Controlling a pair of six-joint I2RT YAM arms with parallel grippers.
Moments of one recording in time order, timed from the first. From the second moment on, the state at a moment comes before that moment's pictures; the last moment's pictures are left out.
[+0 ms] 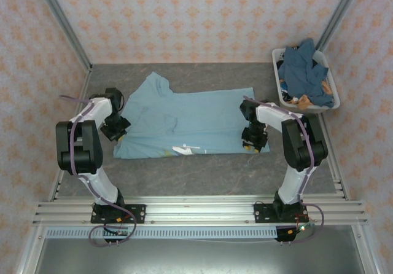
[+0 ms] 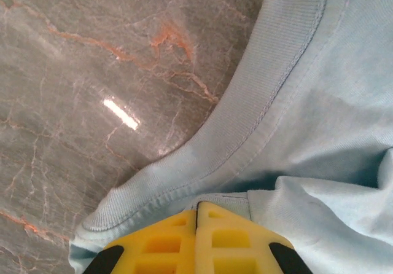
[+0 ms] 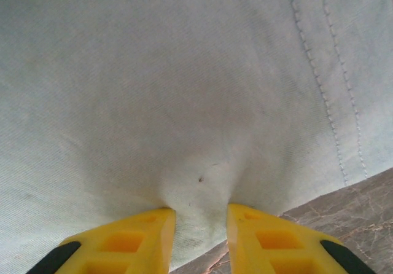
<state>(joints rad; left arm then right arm) 0.14 1.77 1.21 -1.03 -0.09 -0.73 0.29 1.83 1.14 -1.05 0.00 0.74</state>
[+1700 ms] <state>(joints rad) 0.07 1.48 0.81 -1.01 -0.07 -0.91 0.39 1.64 0.93 -1.05 -0.02 0.89</state>
